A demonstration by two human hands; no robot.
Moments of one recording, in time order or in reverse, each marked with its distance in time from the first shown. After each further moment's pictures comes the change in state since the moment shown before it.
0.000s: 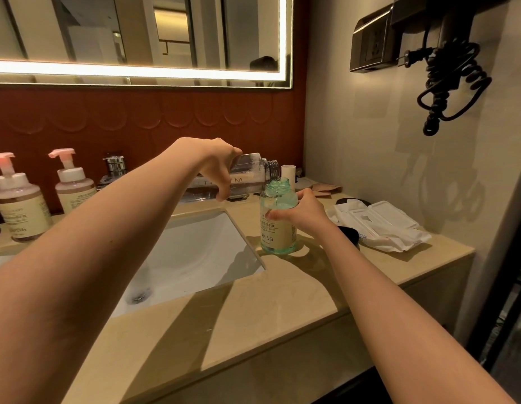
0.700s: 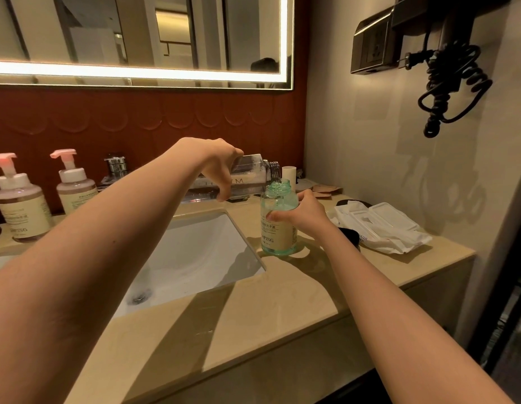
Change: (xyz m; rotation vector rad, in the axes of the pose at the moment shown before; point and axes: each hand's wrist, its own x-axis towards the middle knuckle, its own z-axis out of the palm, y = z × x) left_hand 0.000 0.002 -0.003 0.015 -0.004 -0.008; right_hand -0.001 -0.001 0.000 -0.020 0.004 -0.006
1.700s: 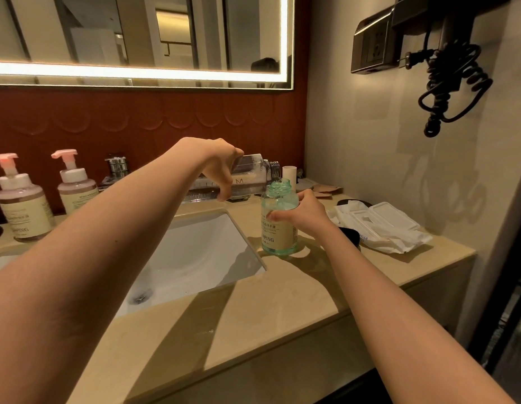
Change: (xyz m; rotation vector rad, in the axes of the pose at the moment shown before) left_hand 0.000 0.000 0.000 0.014 -0.006 0.000; right_hand 0.001 0.000 0.001 -0.001 0.002 -0.003
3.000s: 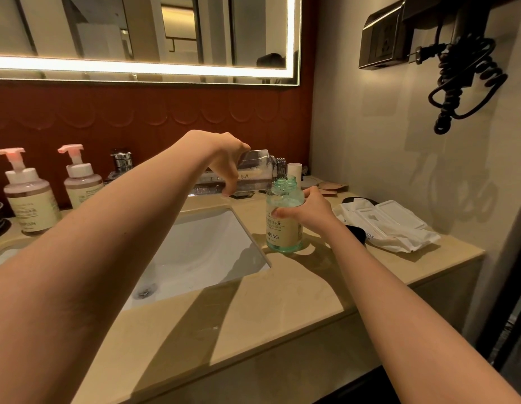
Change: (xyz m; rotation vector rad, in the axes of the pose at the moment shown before) left_hand 0.004 -0.002 -0.001 0.035 0.005 0.015; right_hand 0.002 0.001 0.000 -0.004 0.004 0.008
